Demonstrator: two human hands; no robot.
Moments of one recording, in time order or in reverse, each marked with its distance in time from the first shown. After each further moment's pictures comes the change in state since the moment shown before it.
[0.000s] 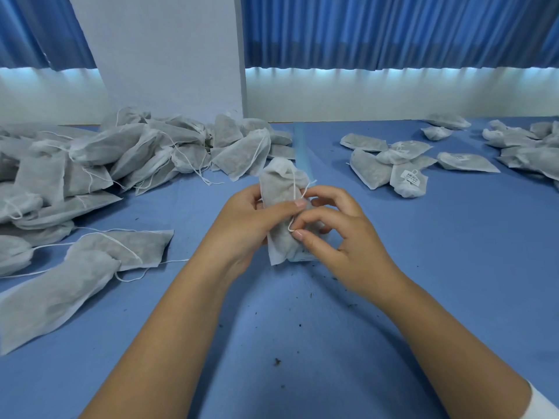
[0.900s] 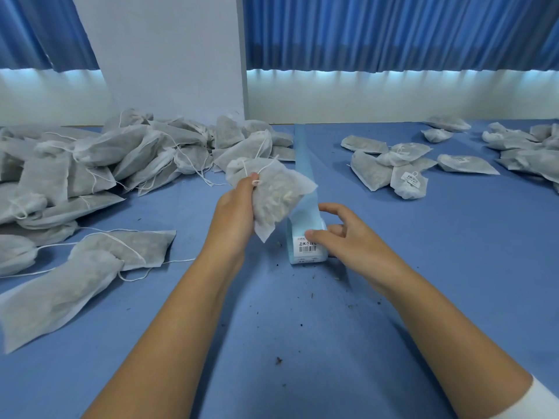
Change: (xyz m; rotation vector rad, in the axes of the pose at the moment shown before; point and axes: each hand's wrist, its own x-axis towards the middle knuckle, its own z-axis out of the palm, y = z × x) left_hand 0.026 -0.014 -0.011 -0.014 0.307 -0.010; right_hand 0.009 0.026 -0.003 0.244 -0.132 0.621
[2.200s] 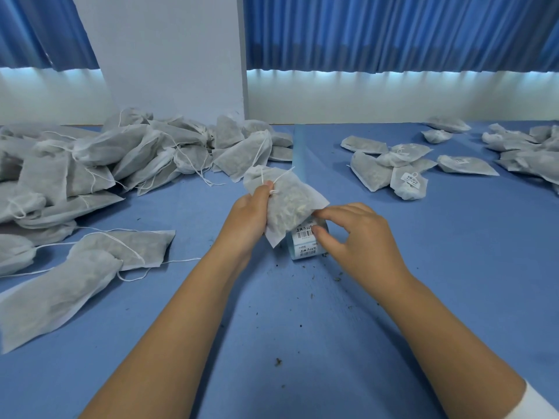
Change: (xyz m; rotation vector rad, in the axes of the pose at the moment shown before) left_hand 0.019 -0.022 0.006 0.133 -0.073 -0.019; right_hand -0.009 -0.001 0.000 -0.621 0.362 -0.526
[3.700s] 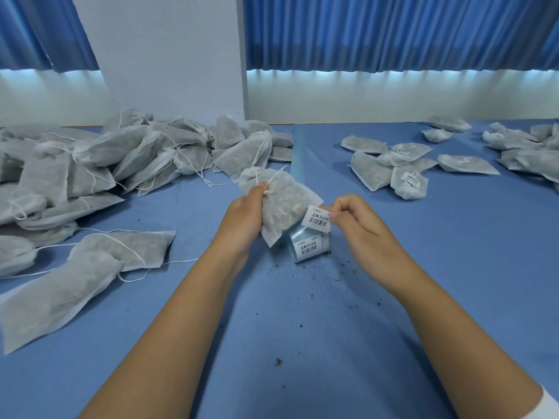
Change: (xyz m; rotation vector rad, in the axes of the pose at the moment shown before) left_hand -0.004 0.005 -0.003 -0.052 0.017 -0.061; right_hand 0.003 -0.013 -0.018 0.646 -0.190 0.358
